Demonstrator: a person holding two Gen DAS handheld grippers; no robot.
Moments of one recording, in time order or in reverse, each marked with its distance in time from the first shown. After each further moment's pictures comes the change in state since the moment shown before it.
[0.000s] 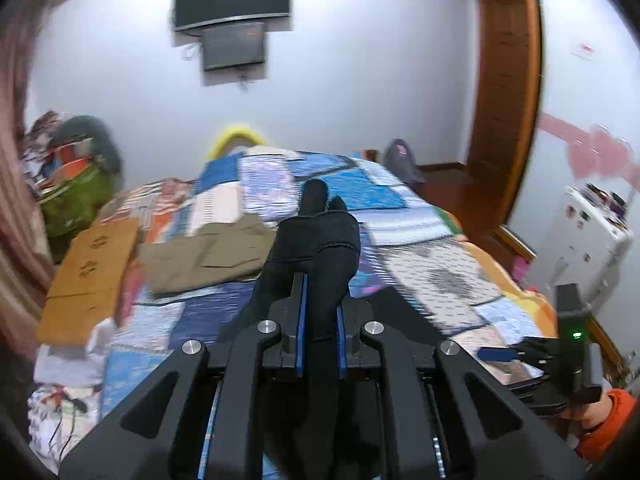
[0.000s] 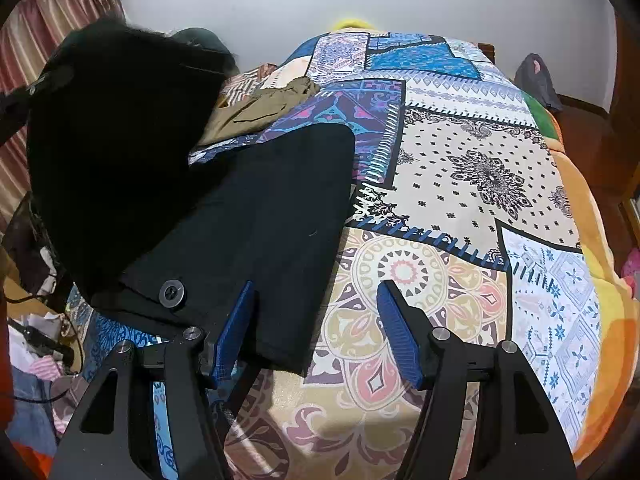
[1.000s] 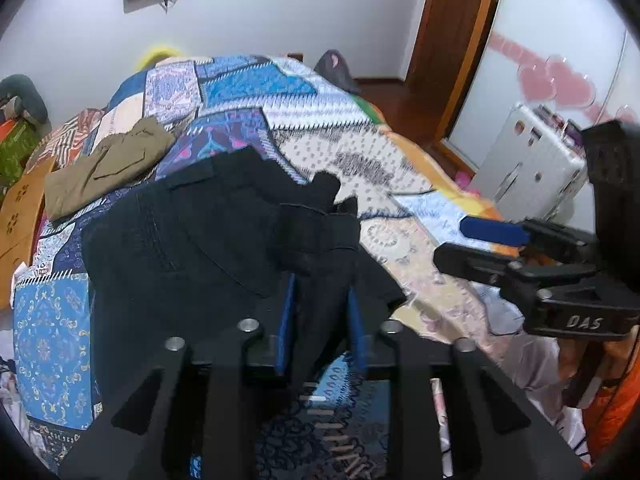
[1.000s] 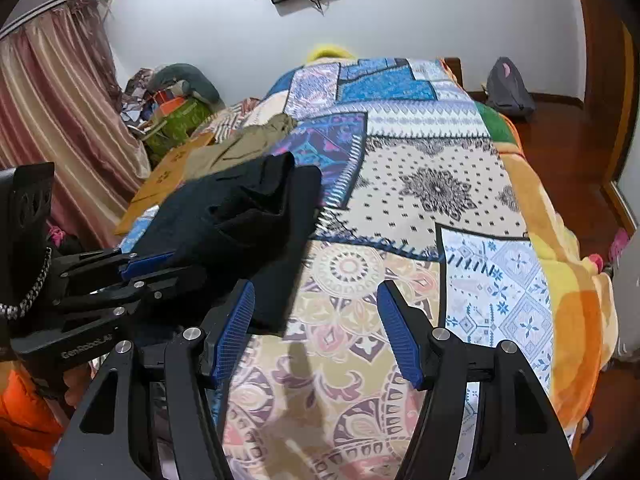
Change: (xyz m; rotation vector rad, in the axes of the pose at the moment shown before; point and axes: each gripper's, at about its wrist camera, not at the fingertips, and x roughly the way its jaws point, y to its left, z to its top) left arm 0.048 -0.085 -0.078 0.025 0.300 -0.216; right arm -0.064 -0.014 -0.006 0.078 -0.101 -0.029
